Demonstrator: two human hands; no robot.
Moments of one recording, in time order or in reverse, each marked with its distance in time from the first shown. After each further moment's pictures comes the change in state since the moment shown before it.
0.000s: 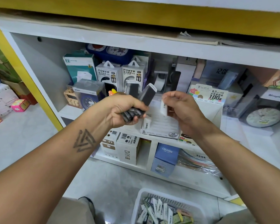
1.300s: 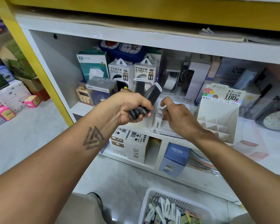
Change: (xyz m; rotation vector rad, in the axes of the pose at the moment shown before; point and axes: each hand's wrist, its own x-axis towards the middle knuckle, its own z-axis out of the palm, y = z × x) left_hand -0.004 -0.001 -0.016 0.069 0.109 0.024; right_hand 0.012 0.044 0.015 -1.117 -0.198 -0.463
